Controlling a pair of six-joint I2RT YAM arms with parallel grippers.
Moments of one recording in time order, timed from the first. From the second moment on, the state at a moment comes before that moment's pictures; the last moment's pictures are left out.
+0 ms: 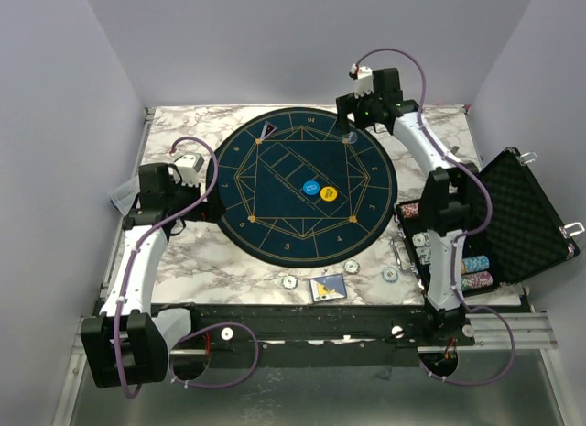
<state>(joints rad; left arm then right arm) 0.09 1.08 0.81 -0.49 0.44 0.11 0.25 2.27 2.09 -0.48 -0.26 -0.11</state>
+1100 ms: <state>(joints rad) 0.09 1.02 0.81 -0.50 0.51 0.12 0.54 2.12 1.69 -0.55 -0.21 -0.19</state>
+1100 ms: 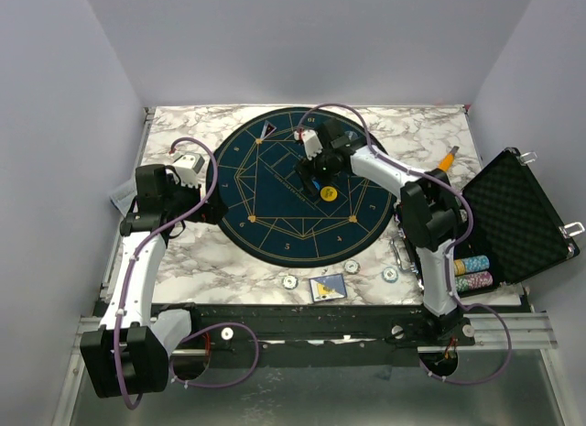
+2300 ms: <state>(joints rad) 0.10 1.03 0.81 -0.50 0.51 0.12 0.57 2.23 1.75 -0.53 -0.16 -0.18</state>
